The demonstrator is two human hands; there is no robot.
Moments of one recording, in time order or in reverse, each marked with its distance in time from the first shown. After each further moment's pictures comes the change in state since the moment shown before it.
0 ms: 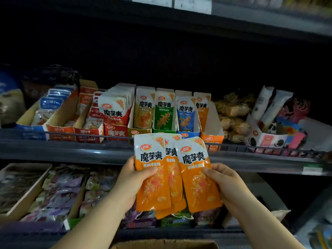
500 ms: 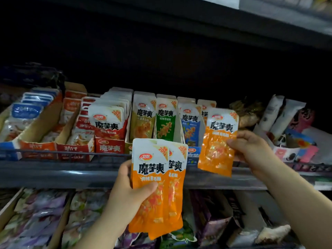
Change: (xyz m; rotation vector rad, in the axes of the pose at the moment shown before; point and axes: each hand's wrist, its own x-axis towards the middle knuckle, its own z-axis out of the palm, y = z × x) left_hand 0.041 0.006 -0.019 0.120 -0.016 0.138; right_hand 0.077 -0.078 -0.010 -0.192 0.187 -0.294
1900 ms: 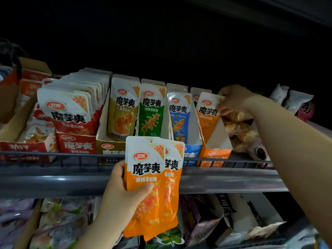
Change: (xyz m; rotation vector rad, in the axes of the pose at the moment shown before) left_hand 0.034 -0.021 0.035 0.063 0.019 -0.060; right_hand 0.121 -0.039 0.005 -0.886 -0.013 -0.135
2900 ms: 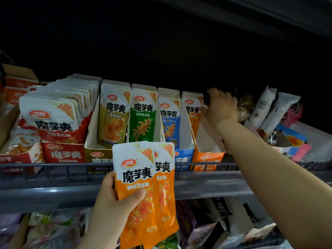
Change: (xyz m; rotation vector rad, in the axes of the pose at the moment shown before) left_hand 0.006 -0.008 0.001 -0.145 -0.002 -0.045; right_hand 0.007 0.009 0.034 -0.486 0.420 -0.088
